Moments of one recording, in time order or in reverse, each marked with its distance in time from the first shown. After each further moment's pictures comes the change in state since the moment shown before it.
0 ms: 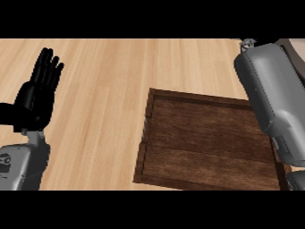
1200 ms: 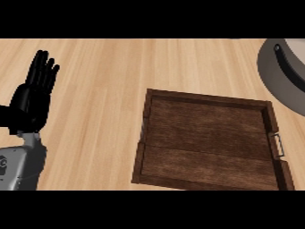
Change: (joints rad) left arm 0.016 0.005 0.025 0.000 0.004 -0.012 -0.006; right arm 0.235 -0.386 -0.297 0.229 -0.334 -0.214 -0.504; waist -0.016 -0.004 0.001
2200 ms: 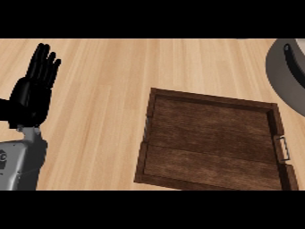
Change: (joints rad) left arm -0.044 0.004 0.003 0.006 0.007 -0.011 0.018; right arm -0.026 -0.071 -0.240 0.305 -0.296 0.090 -0.435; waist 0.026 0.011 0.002
